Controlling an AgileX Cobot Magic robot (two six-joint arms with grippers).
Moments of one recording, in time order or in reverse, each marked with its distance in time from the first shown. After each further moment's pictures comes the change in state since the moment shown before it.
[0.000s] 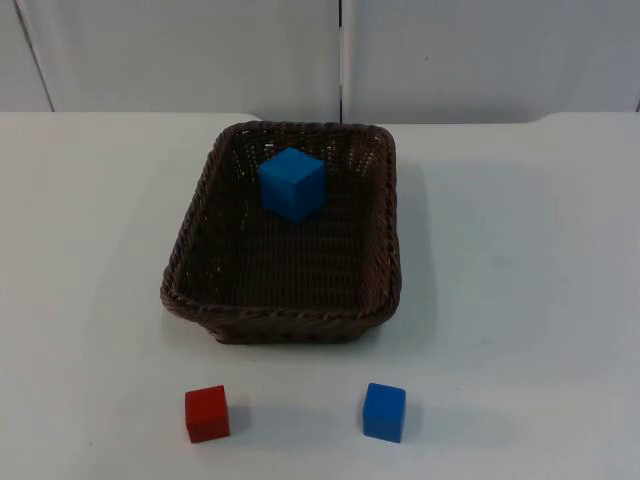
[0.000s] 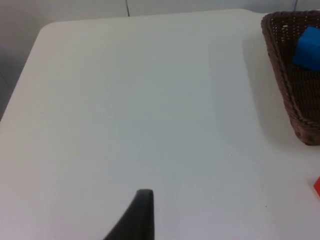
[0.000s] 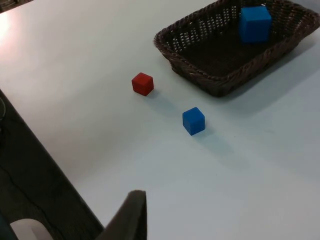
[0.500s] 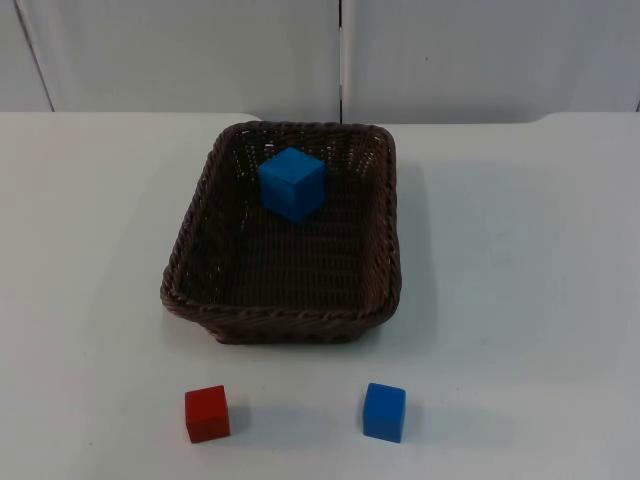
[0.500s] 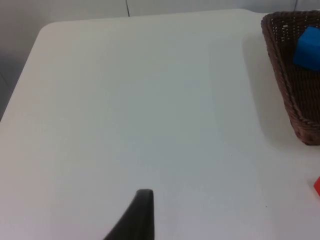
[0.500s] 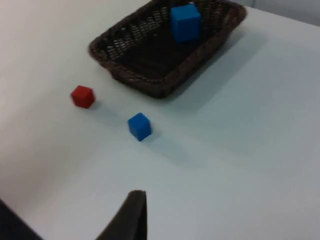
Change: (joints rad) right arm -0.220 0.000 0.000 0.000 0.000 0.002; left arm 0.000 0.000 0.000 0.000 0.000 0.000
